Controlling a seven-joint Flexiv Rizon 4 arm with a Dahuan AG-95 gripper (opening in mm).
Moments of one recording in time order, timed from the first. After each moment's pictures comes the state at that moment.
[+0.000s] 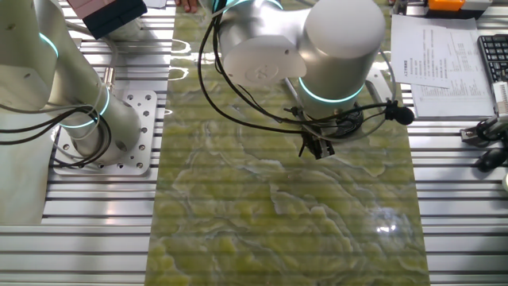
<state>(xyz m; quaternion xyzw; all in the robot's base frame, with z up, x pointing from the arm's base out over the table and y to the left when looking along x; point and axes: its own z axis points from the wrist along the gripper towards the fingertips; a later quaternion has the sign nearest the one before) 0.488 -0.049 0.026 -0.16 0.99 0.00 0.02</state>
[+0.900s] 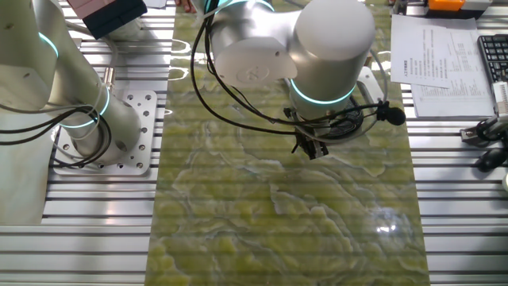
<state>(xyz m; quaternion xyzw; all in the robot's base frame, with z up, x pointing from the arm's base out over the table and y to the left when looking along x) 0.475 -0.046 0.026 -0.16 0.99 0.01 0.02</state>
